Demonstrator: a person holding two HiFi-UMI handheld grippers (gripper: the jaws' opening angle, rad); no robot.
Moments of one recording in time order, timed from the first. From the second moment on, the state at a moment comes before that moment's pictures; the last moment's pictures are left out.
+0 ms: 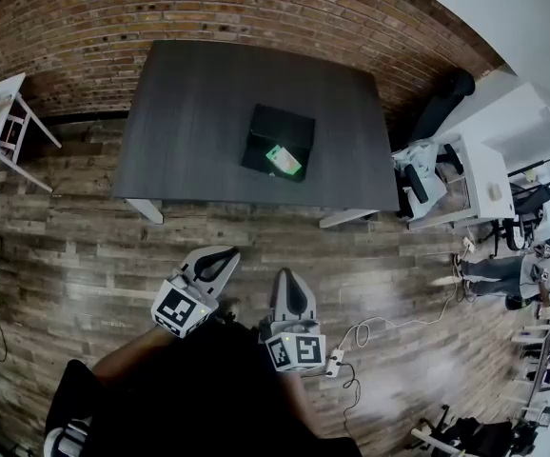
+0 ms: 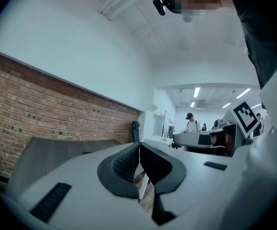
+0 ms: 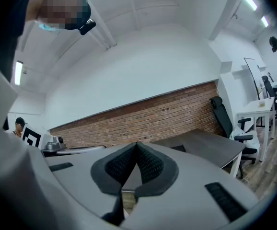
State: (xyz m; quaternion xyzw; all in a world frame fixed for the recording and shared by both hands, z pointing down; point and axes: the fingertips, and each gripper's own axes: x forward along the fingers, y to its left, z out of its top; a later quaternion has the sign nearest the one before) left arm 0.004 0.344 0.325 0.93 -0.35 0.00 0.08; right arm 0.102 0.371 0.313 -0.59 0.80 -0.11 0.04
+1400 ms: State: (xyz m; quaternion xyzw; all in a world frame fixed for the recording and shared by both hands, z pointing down) left arm -0.054 0.316 0.344 0.94 -0.33 0.00 0.10; right arm 0.043 0.344 0.334 -0.61 0.79 -0.11 0.01
